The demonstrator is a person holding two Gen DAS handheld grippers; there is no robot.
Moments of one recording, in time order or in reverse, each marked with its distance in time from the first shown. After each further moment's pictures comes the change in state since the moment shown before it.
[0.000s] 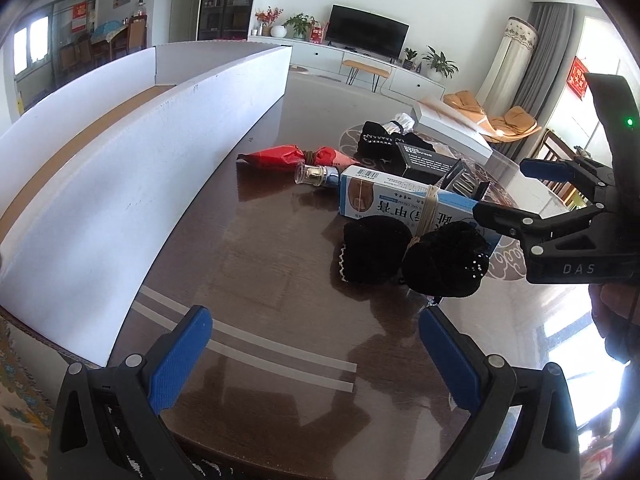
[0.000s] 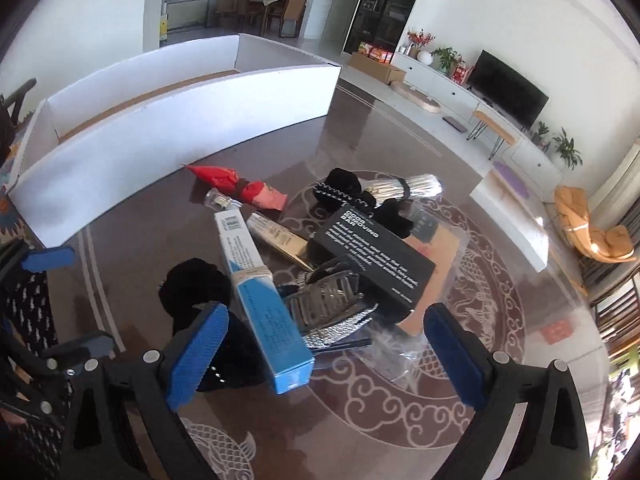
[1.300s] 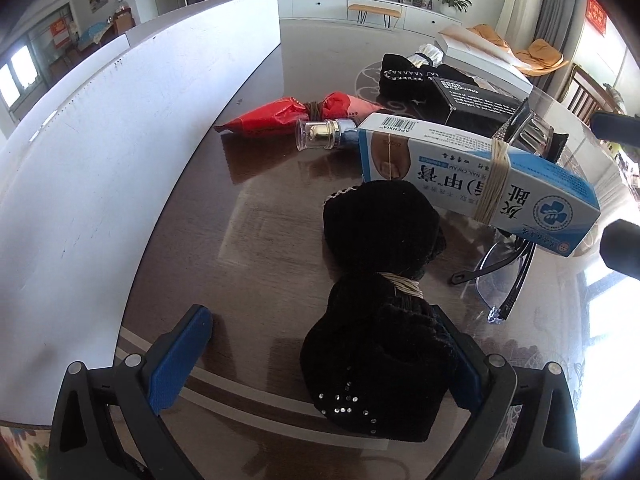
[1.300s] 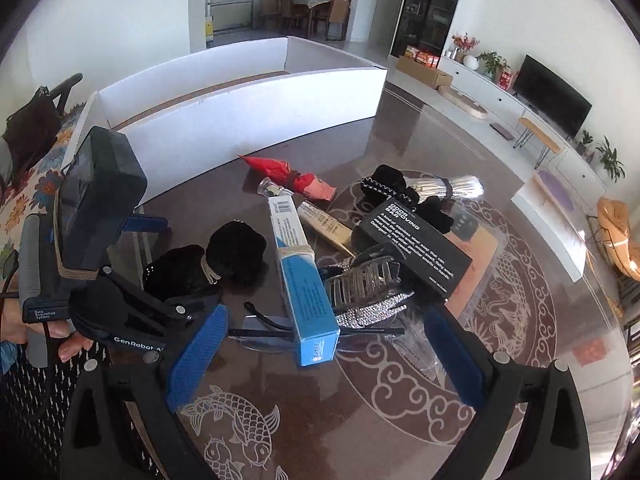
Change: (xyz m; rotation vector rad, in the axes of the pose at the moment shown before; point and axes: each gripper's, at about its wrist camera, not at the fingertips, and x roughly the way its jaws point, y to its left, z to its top) left arm 0.074 -0.015 0.025 0.125 0.215 0.164; right arm -0.009 -0.002 0.002 -0.044 -0.014 0.270
